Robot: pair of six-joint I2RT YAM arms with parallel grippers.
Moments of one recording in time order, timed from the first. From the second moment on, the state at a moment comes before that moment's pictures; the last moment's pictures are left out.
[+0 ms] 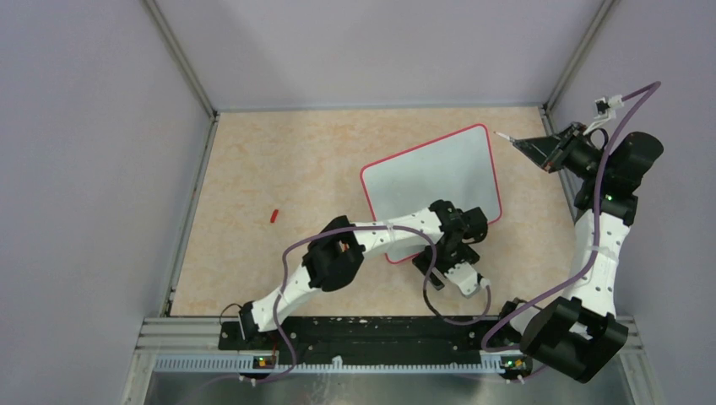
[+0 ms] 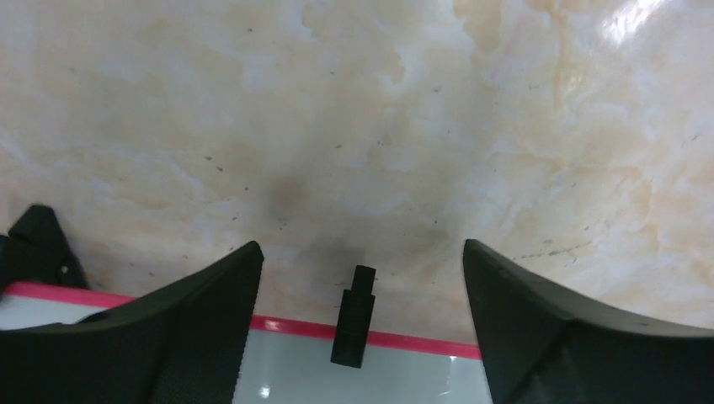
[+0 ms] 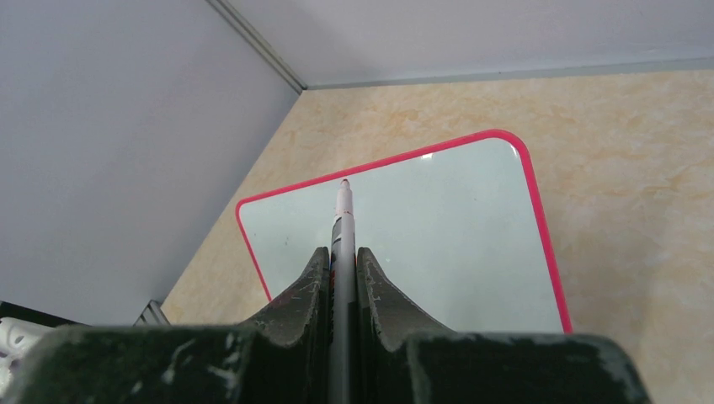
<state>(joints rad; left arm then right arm) -1.19 2.43 2.18 -1.20 0.21 1.35 -0.50 1.10 1.04 0.00 -1.17 0.52</state>
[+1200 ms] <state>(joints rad) -0.20 1.52 1.37 -0.31 0.96 -0.08 -0.19 1.20 1.26 -0.43 -1.01 0.10</state>
